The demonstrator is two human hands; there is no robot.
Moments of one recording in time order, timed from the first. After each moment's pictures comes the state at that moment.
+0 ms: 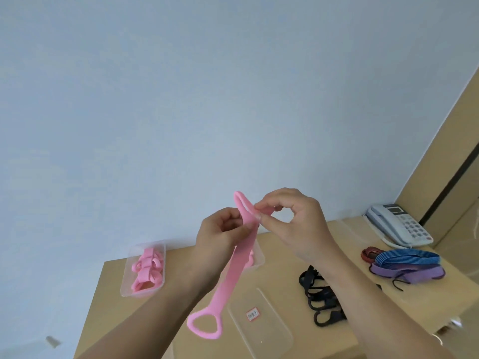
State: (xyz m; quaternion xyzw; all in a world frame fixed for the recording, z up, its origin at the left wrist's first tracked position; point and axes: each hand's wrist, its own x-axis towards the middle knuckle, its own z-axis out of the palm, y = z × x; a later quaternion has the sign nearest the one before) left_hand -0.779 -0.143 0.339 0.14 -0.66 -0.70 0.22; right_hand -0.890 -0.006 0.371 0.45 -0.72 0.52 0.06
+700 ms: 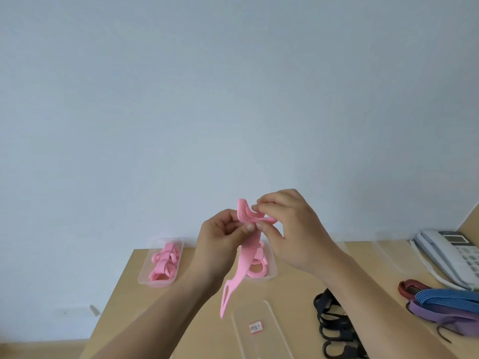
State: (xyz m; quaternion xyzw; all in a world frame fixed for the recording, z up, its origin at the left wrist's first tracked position) left_hand -0.803 -0.117 0.334 0.20 -0.65 -0.65 0.32; right_hand -0.931 0.003 0.376 0.60 -0.71 0.33 0.15
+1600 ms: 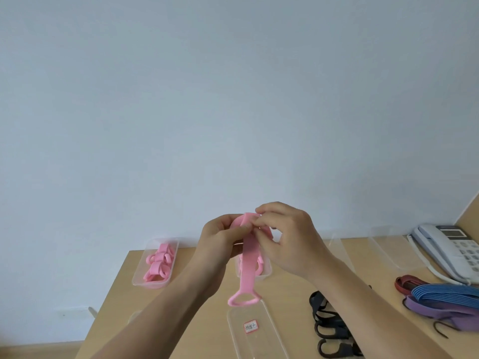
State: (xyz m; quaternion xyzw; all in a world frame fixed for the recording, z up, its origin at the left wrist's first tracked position) left_hand -0.817 -0.109 0.336 0.19 -0.63 -0.72 0.23; right_hand -0.943 0.011 0.353 0.59 -0.68 0.41 0.13
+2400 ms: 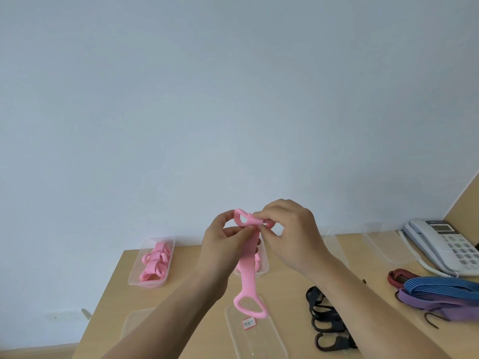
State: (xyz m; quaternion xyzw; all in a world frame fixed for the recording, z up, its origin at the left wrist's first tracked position) left_hand -0.821 -0.098 0.328 0.27 -0.61 -0.70 0.25; right_hand -0.942 0.011 0.349 0.56 -0.69 0.43 0.15
